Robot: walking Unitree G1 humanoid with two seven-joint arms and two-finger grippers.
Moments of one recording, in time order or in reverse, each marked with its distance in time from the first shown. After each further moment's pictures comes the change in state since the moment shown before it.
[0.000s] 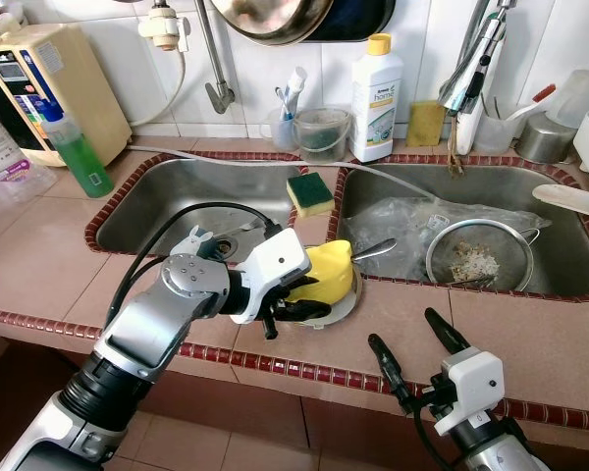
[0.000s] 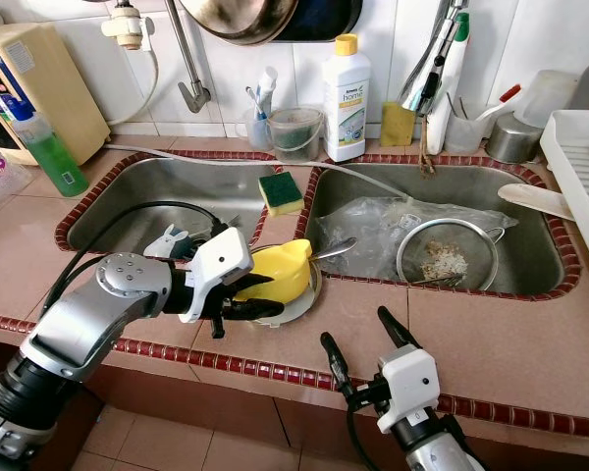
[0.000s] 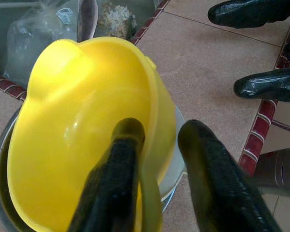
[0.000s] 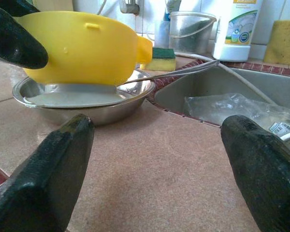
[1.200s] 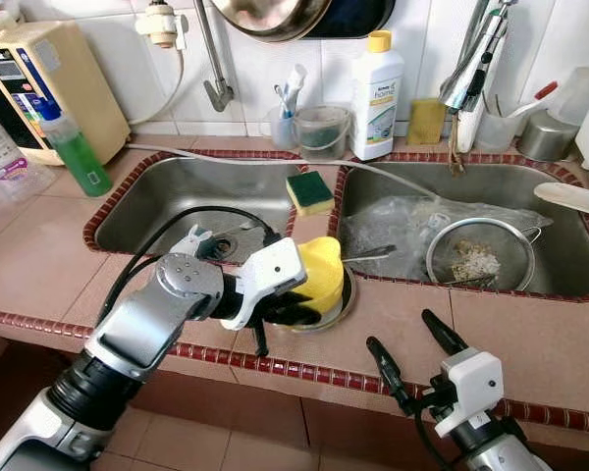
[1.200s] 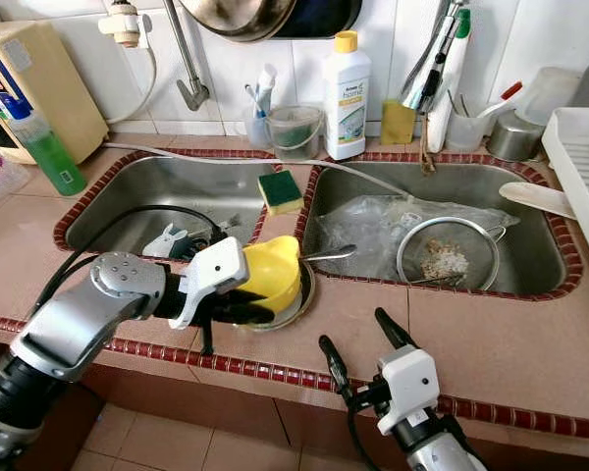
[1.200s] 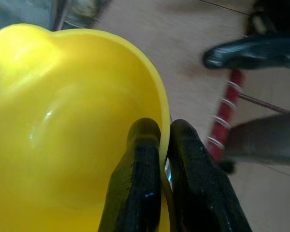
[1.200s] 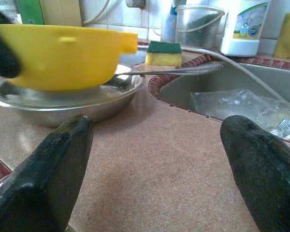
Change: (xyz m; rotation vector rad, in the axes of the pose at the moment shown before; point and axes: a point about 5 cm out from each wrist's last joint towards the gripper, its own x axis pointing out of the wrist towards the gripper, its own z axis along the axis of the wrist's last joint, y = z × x) left arm -0.010 -0.006 -0.006 -0.005 0.088 -0.139; right arm 0.000 -0.001 -0.001 0.004 0.014 0.031
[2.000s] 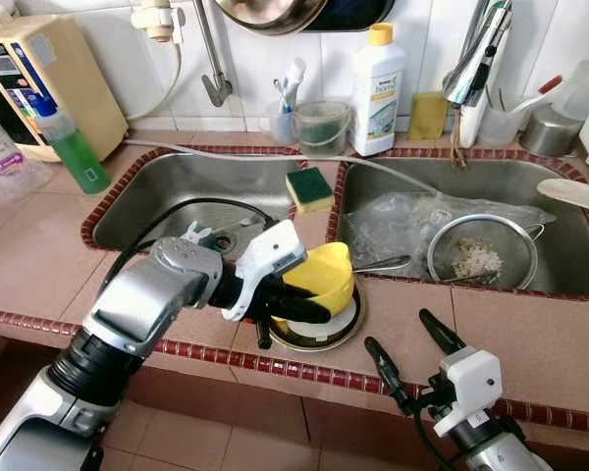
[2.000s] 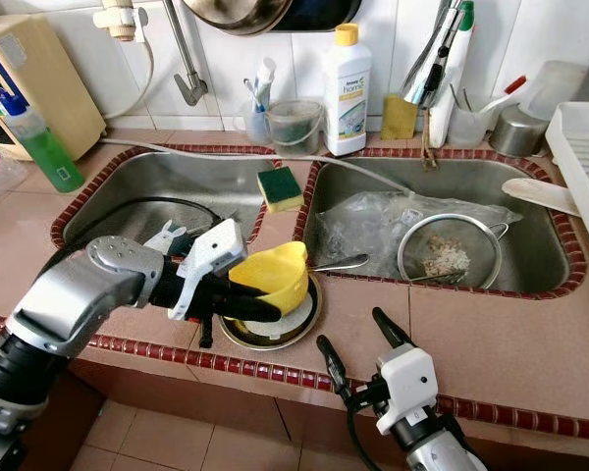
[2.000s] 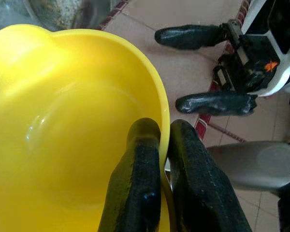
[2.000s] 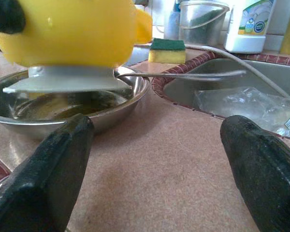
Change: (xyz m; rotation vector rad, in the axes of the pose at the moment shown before) left arm -0.008 0.008 0.022 -0.156 -0.085 -0.081; right arm 0.002 0.001 0.002 0.003 -0.007 0.014
